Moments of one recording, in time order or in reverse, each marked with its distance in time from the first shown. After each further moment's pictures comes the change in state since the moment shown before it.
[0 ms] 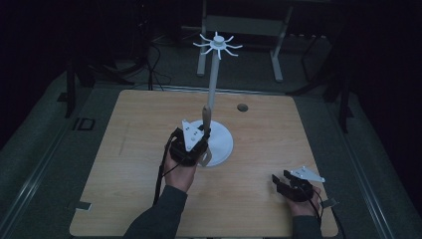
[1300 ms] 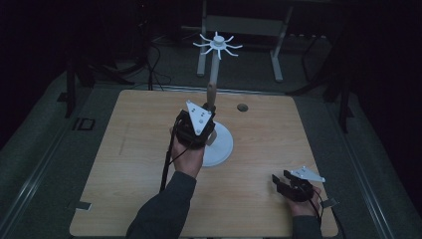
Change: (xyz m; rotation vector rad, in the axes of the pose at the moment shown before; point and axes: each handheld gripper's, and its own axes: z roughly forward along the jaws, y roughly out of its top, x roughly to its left) left arm -0.004 0.049 0.007 -0.115 0.131 -0.010; right arm 0.000 0.000 0.000 -0.001 0.004 0.003
